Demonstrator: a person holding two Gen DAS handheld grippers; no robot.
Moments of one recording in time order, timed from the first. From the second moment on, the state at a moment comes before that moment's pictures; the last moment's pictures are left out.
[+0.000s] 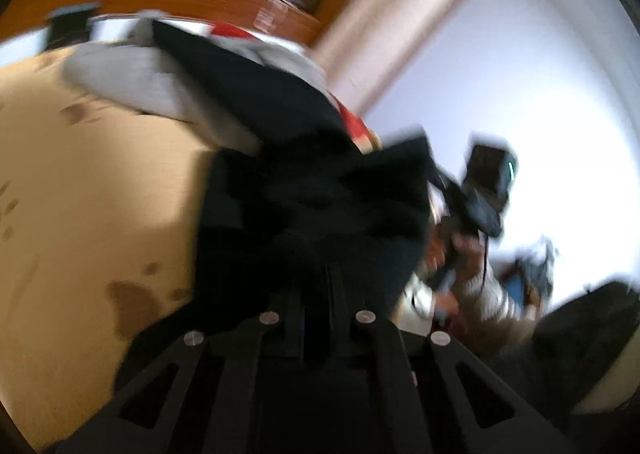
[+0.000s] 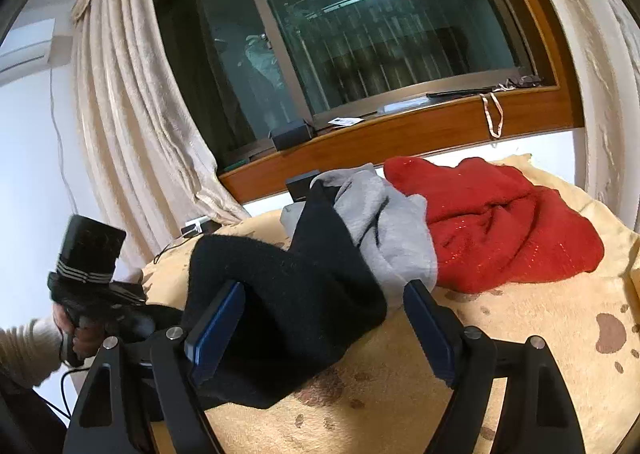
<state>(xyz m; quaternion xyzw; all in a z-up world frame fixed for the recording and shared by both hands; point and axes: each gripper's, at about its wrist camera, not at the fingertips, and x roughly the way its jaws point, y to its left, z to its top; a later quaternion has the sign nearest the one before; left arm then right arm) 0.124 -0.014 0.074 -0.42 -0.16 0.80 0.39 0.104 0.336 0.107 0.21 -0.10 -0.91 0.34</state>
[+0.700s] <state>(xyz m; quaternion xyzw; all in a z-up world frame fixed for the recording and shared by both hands) 0.173 -0.144 0.136 -0.27 -0.24 0.89 0.27 0.110 0.312 0.122 0.19 0.07 -0.90 0.40</state>
